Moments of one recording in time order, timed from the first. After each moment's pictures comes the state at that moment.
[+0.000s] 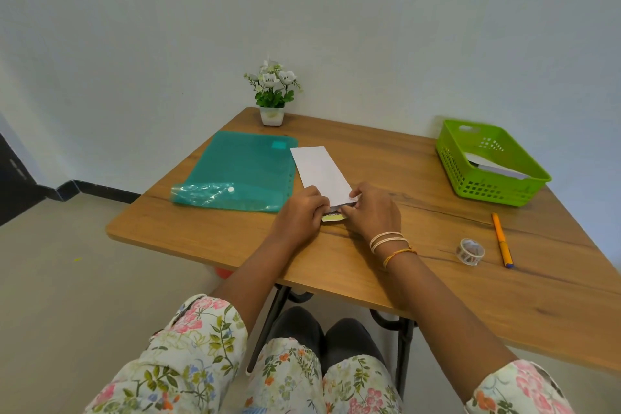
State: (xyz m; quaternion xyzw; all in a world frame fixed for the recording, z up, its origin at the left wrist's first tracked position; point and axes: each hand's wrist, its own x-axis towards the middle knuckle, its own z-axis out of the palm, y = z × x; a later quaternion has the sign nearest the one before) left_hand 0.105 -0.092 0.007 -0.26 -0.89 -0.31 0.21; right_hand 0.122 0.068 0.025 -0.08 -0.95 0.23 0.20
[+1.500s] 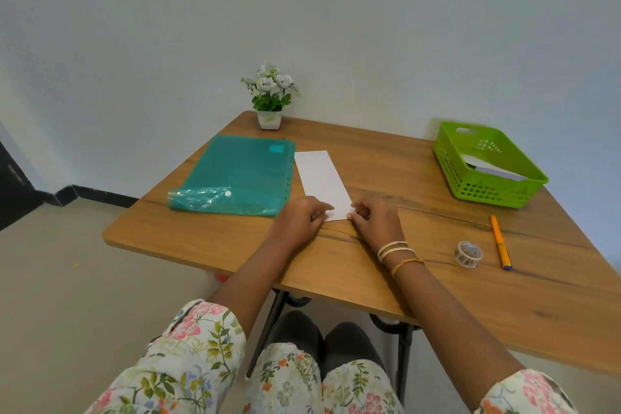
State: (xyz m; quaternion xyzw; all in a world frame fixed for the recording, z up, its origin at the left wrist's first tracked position) left_hand 0.100 -0.092 0.005 -0.25 -0.91 -0.29 0.15; right_hand 0.123 0.095 0.004 -0.02 -0.93 0.31 0.18
